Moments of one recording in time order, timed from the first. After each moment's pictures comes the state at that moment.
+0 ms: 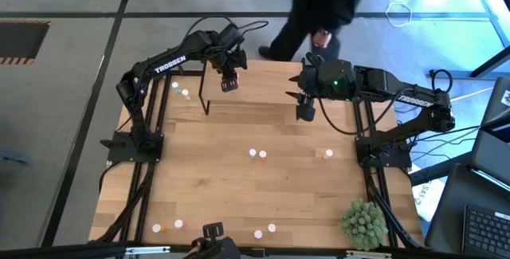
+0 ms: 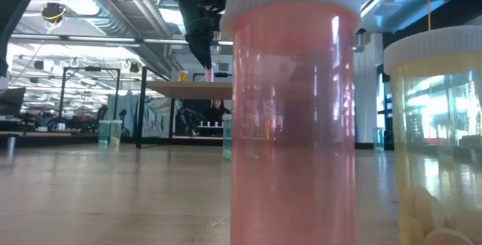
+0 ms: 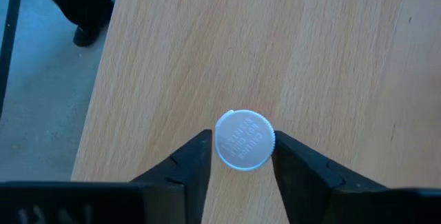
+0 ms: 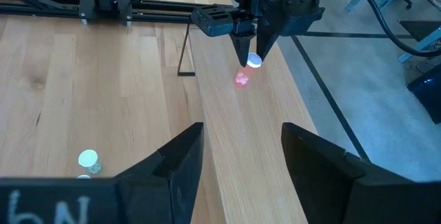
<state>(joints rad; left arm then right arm) 0.63 1.81 1.80 -1.06 0.02 0.40 -0.12 1.33 1.56 -0.80 0.27 -0.14</state>
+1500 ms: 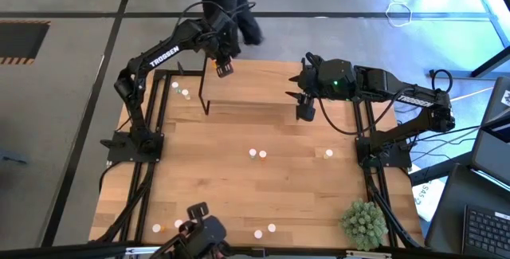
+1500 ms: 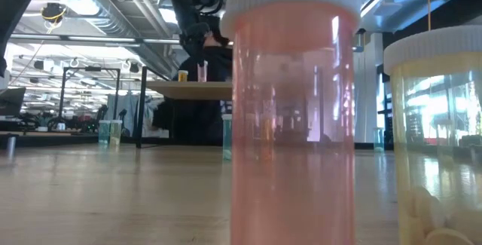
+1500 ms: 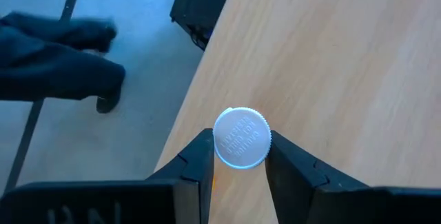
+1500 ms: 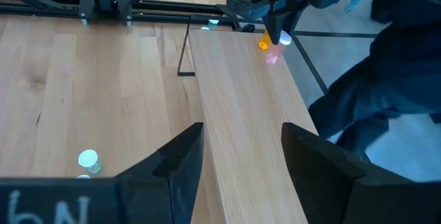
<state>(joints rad) 0.75 1.82 1.87 -1.06 -0.06 0.40 -0.12 1.33 1.56 -0.80 0.27 -0.14</state>
